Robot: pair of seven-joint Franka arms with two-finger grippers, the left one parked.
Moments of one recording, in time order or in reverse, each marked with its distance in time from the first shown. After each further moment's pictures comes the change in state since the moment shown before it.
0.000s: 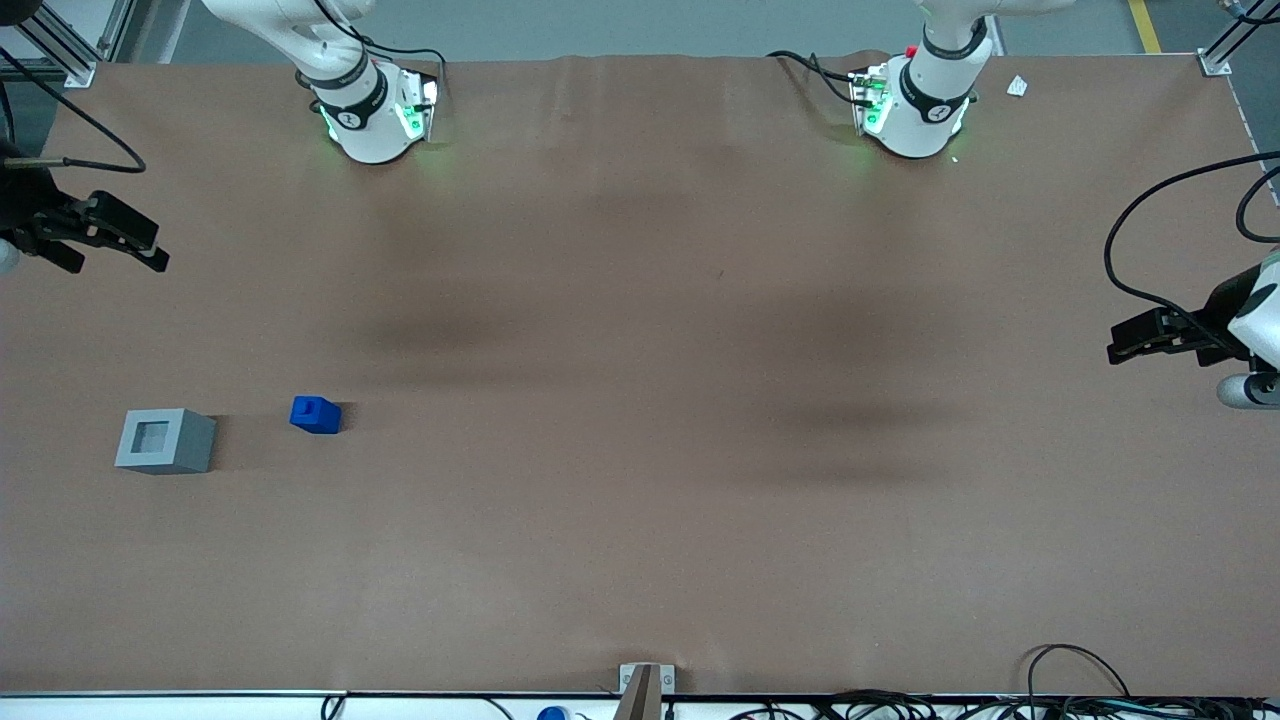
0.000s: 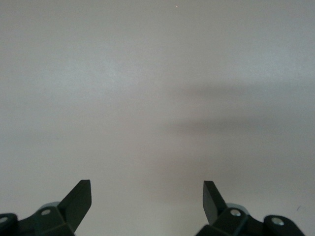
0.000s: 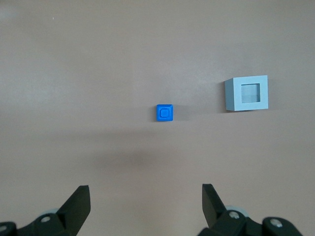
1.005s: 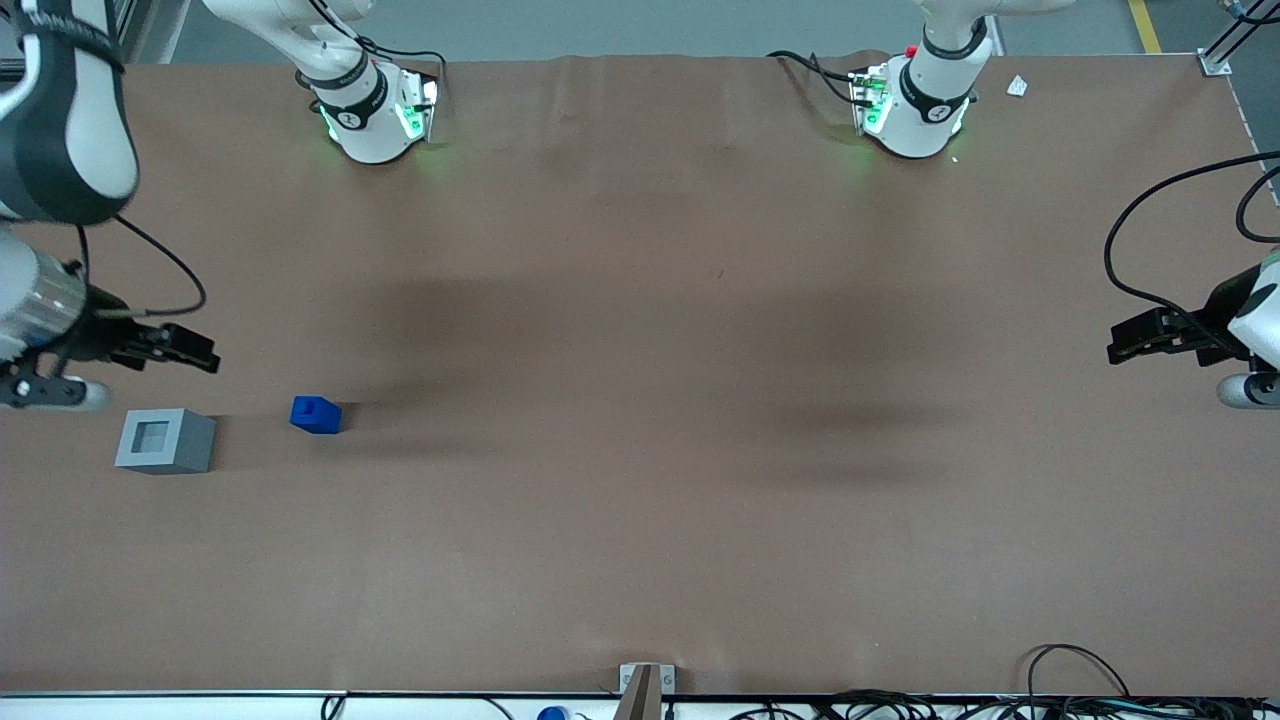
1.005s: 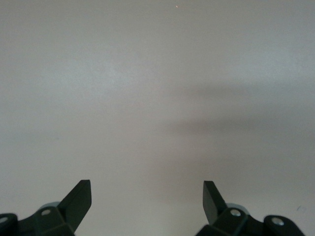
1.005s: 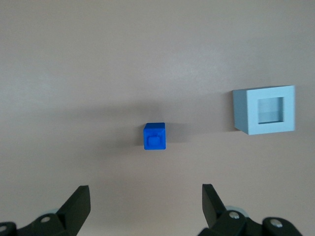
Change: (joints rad) arm -0.018 0.288 -0.005 -0.032 0.000 0.230 0.000
